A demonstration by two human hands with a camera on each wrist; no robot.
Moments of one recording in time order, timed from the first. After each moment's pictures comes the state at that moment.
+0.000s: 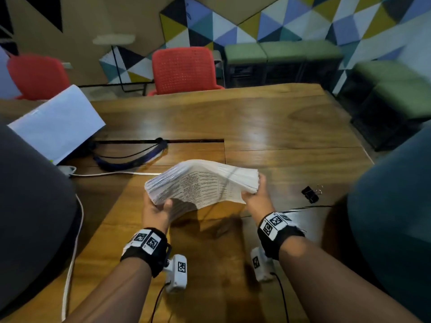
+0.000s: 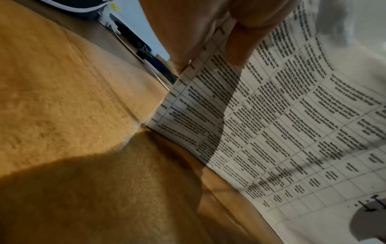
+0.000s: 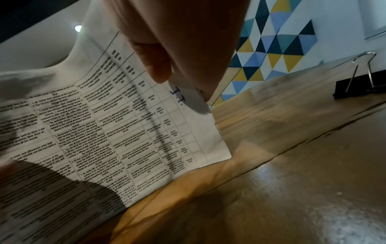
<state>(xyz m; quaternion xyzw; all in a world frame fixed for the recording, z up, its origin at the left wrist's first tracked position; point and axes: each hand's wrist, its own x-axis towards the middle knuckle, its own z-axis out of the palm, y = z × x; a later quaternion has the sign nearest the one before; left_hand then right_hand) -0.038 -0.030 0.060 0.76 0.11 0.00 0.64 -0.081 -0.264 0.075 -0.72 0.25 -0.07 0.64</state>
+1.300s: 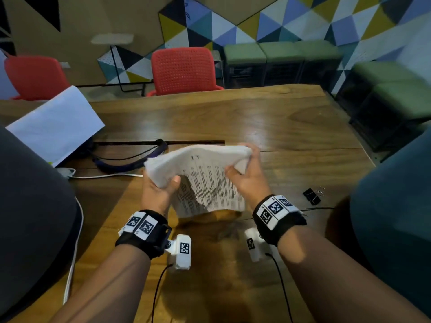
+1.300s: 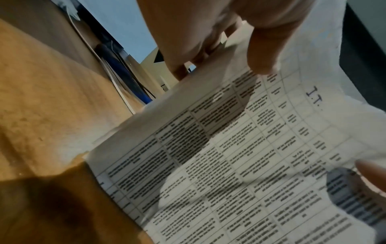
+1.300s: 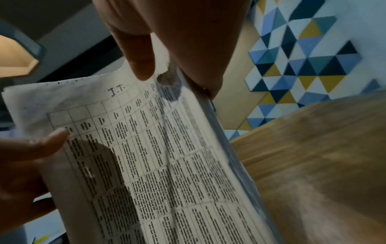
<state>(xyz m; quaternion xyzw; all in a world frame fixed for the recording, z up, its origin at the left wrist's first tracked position) -0.008 -0.042 0.109 0.66 0.05 0.00 0.75 -0.058 -0.243 0.142 -0.72 0.11 -0.12 0.68</state>
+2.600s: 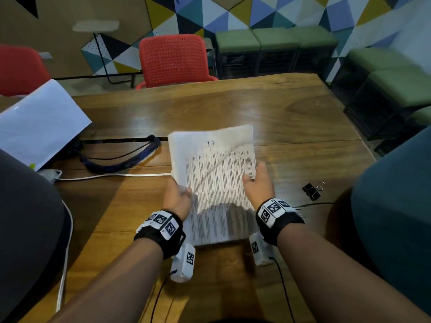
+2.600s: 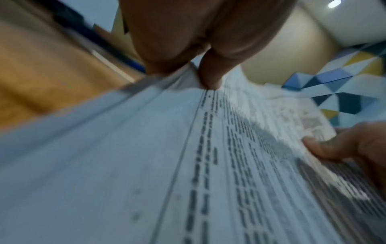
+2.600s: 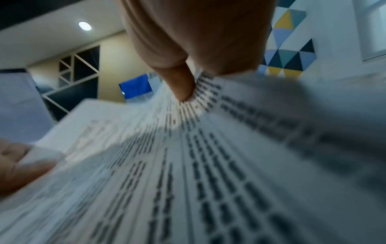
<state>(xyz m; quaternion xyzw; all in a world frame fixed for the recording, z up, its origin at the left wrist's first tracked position) 0.004 -0.077 0.075 0.83 0.06 -0.16 0.53 -0.041 -0.273 0.077 -0.80 0.31 -0.10 0.51</state>
